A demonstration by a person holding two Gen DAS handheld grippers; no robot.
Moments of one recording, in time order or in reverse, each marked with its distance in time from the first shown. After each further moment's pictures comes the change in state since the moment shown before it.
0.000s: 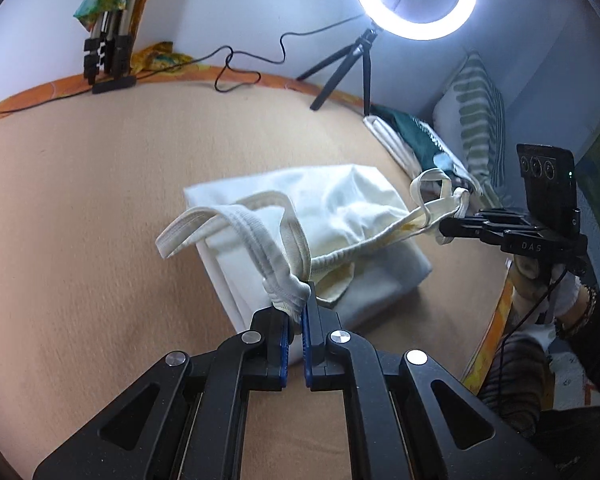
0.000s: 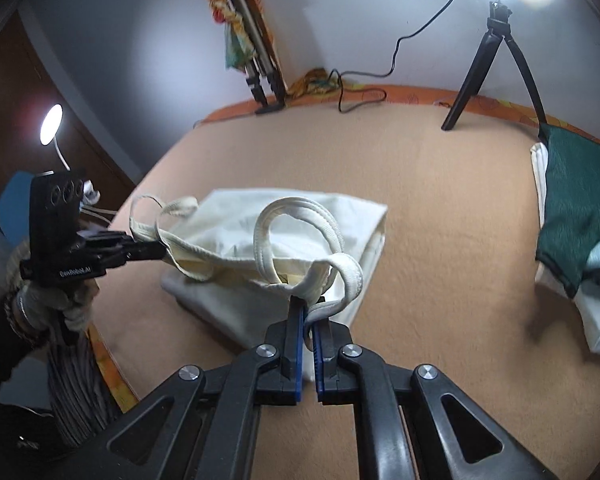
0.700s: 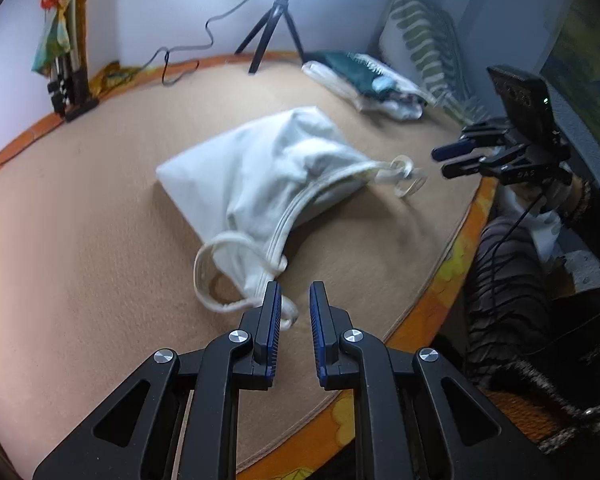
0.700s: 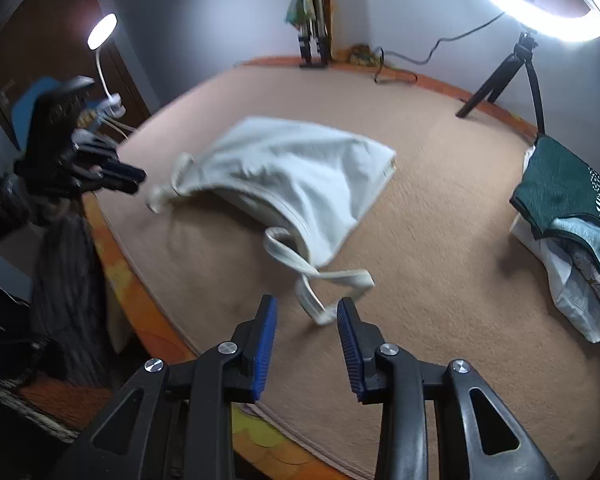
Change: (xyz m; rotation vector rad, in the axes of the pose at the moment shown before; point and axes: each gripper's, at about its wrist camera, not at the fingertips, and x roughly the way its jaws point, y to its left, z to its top) left arm -0.057 -0.044 -0.037 0.268 0.106 0.000; right arm -0.059 0.015 -0.053 -0.195 0.037 0.026
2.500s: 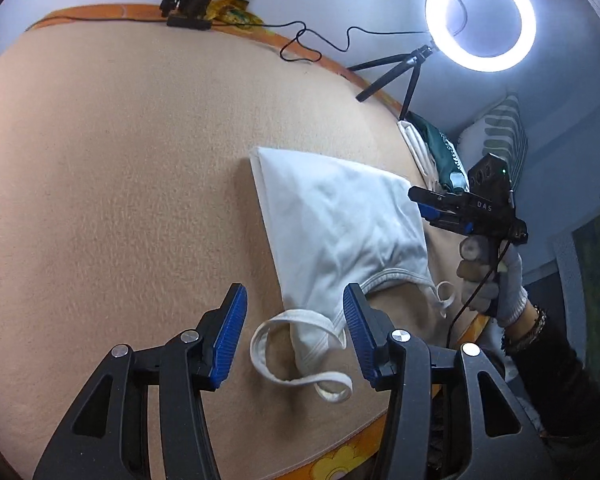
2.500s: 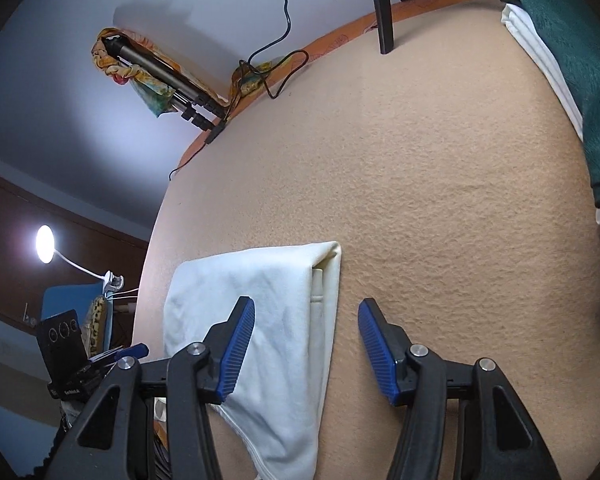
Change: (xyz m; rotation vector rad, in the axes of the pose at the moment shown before) left arm 0.024 0.084 -0.010 -0.535 -0.028 -0.052; right arm 0.116 -0.120 0.056 0.623 -0.047 0.227
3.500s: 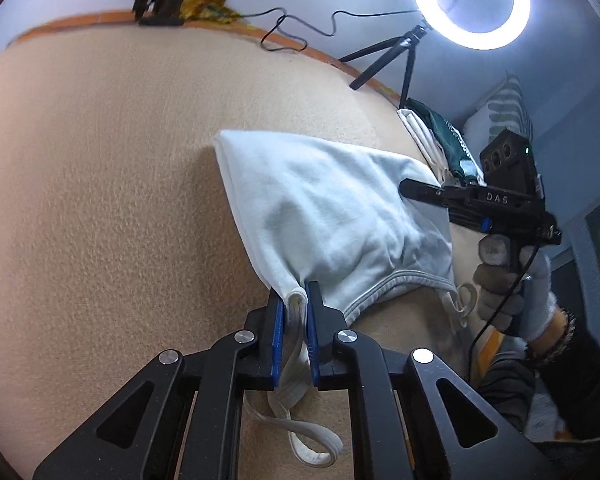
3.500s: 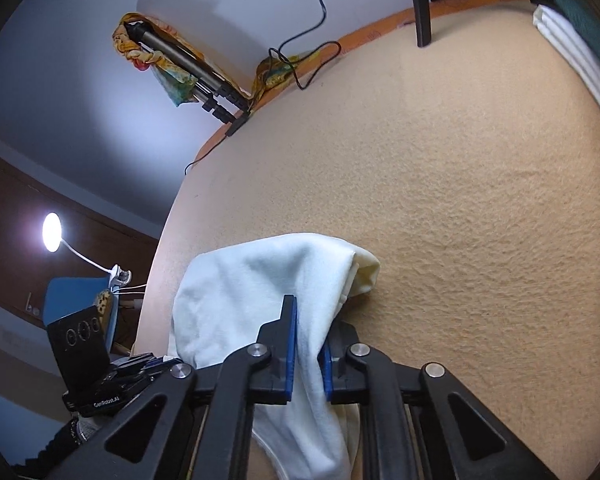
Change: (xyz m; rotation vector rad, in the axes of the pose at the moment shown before) left arm 0.041 -0.031 -0.008 0.096 -0.061 0.066; right arm 0.005 0.035 -0.017 -0.063 -0.039 -0.017
